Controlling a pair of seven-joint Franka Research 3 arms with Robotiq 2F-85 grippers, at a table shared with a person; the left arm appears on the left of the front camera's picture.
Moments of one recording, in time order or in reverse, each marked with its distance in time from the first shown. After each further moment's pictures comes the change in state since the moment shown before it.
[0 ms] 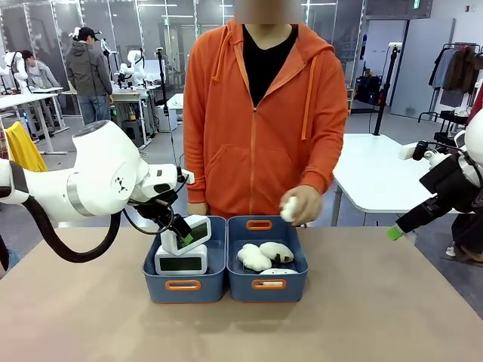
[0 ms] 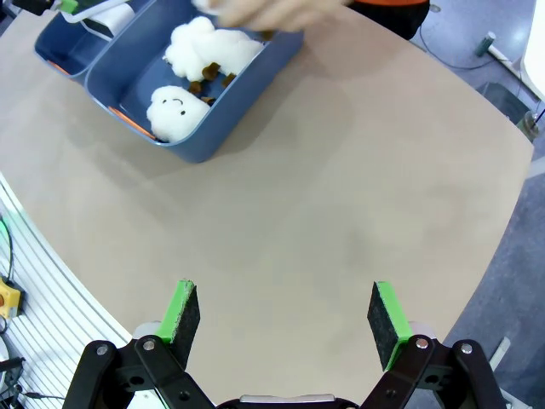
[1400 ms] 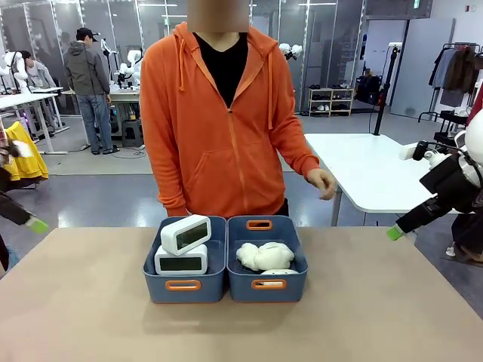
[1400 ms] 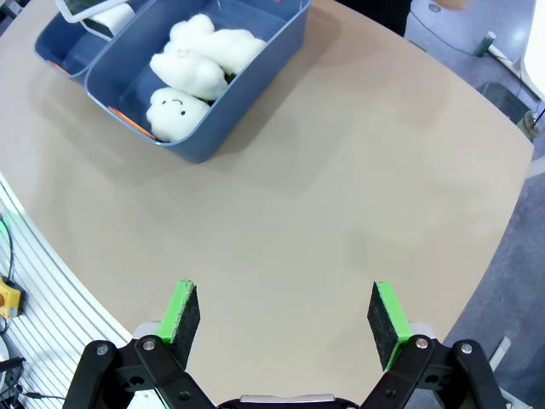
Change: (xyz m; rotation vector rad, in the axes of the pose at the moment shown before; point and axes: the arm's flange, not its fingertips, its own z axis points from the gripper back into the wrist) left arm -0.214 0.140 0.212 -0.092 -0.109 0.057; right arm 0.000 0.000 0.000 0.000 0.000 -0.001
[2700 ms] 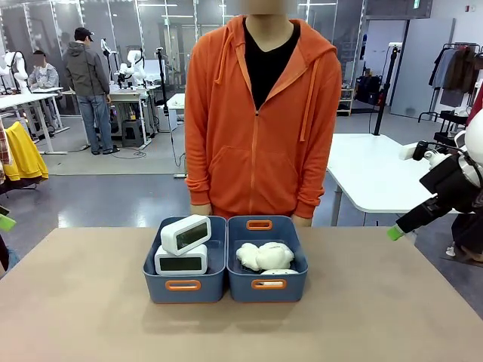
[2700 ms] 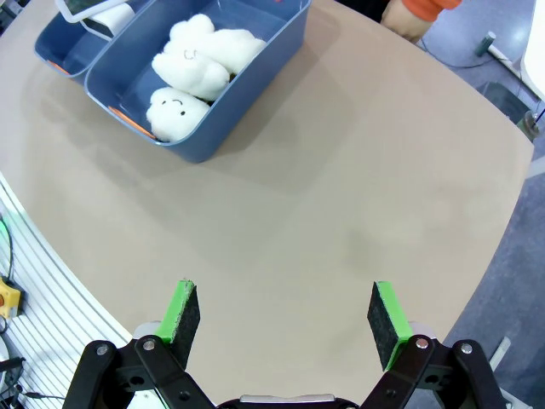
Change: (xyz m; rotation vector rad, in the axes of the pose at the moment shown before) left arm -0.027 0.006 0.032 -0.057 -0.066 -0.087; right arm 0.000 0.000 0.000 0.000 0.000 0.000
